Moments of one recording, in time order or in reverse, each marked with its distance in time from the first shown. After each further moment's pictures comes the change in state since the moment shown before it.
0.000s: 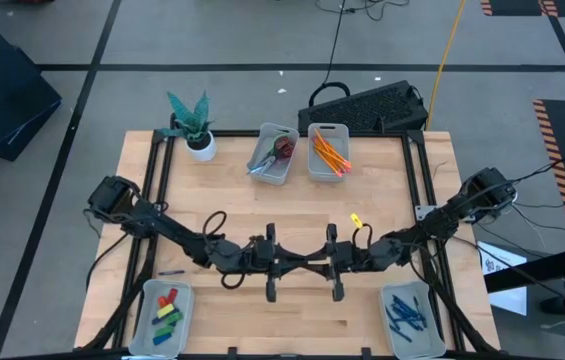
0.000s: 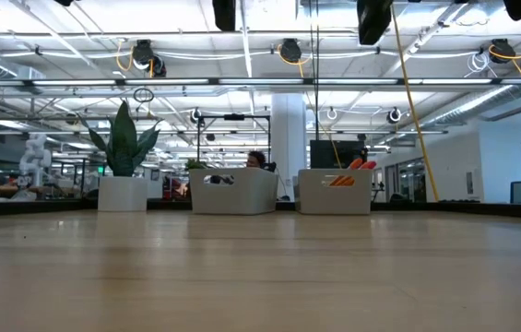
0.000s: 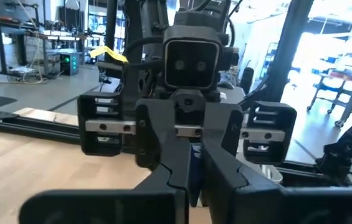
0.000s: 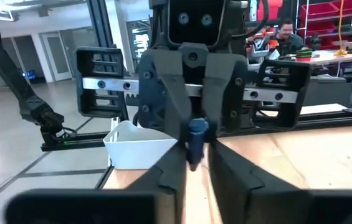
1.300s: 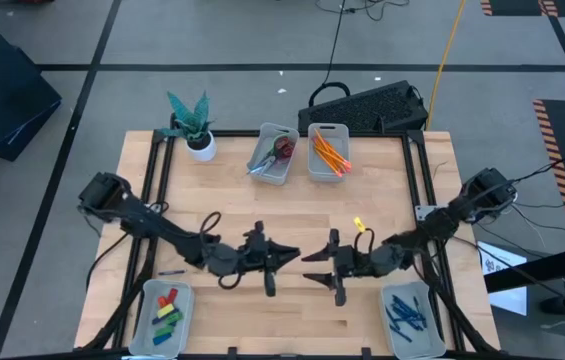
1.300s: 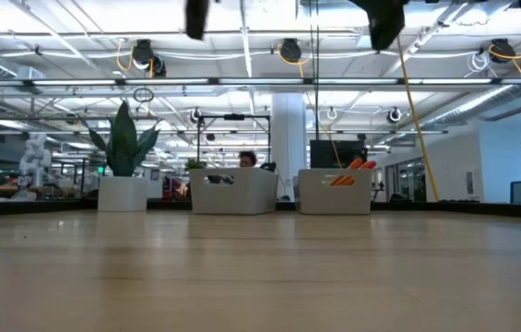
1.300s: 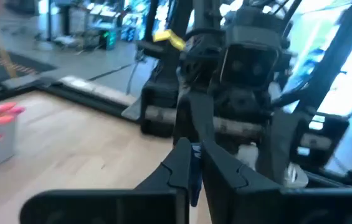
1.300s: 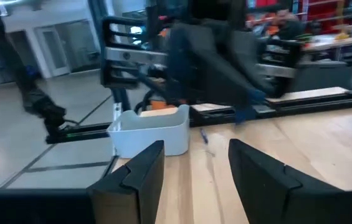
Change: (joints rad) left arm -0.034 -0.086 -0.002 -0.222 -0.206 -0.167; right arm 0.051 0.000 -0.006 -0.047 0.057 0.057
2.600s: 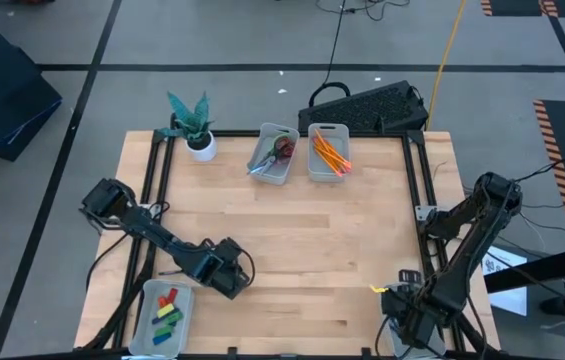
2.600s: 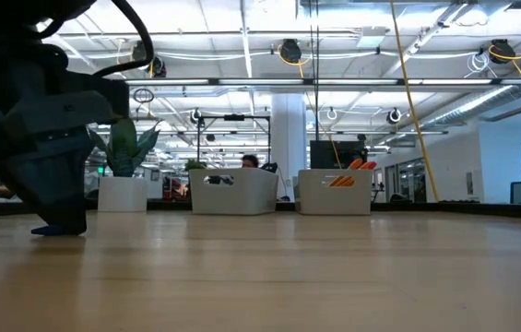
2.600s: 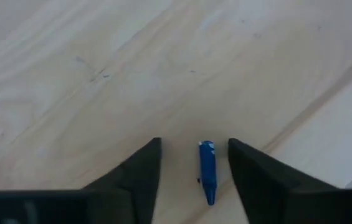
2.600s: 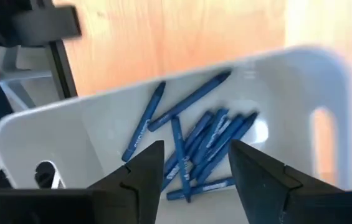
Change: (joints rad) left arm -0.079 0.110 -0.042 -1.255 0.307 -1.044; right arm 0.463 0.000 0.454 -1.893 -0.549 0.971
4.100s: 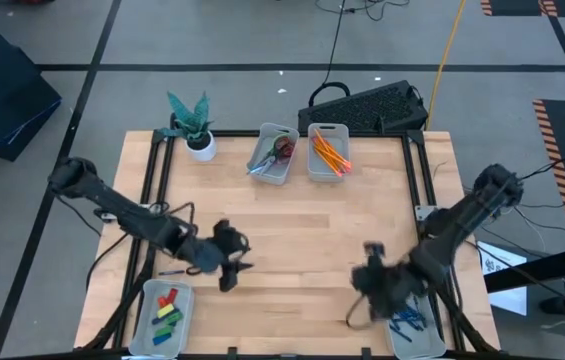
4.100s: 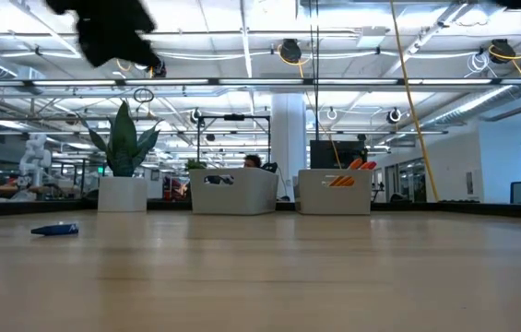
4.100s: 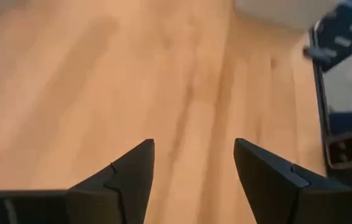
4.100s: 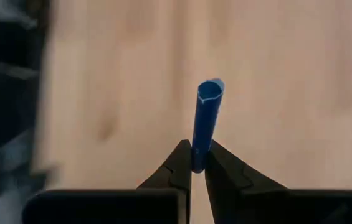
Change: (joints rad) left arm 0.062 -0.453 -0.007 0.276 -0.041 0.757; right arm -0.293 -0.091 0.108 0.058 0.348 -0.493
